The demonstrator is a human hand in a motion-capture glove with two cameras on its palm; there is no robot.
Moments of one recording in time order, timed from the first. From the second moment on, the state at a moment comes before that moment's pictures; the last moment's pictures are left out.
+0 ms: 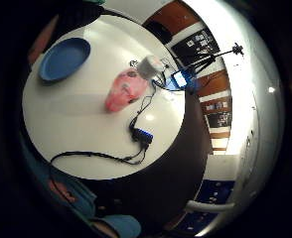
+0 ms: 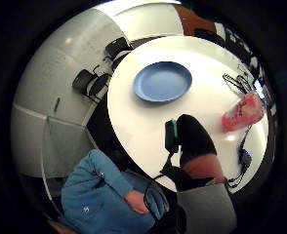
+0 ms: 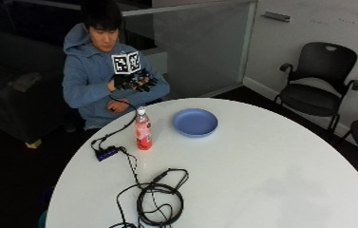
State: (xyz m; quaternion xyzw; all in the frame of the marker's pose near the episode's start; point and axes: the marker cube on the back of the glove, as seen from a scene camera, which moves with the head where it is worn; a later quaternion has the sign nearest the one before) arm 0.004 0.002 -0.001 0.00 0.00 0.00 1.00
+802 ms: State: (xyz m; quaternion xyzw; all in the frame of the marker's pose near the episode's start) arm 0.188 0.070 0.025 0.14 -0.24 0.13 0.95
